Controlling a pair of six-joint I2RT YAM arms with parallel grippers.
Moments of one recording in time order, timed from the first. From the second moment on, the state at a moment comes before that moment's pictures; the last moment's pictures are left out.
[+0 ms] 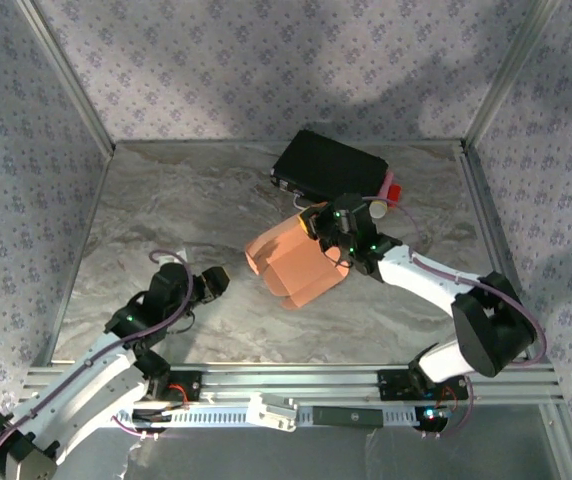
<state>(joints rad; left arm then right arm) -0.61 0.63 0.42 -0.40 -0.07 -0.91 0.60 1.46 0.85 0.21 -0.15 1.50</state>
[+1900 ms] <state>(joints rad) -0.65 1.29 0.42 0.26 0.15 -0.27 0.42 1.87 0.75 0.92 -0.58 1.32</state>
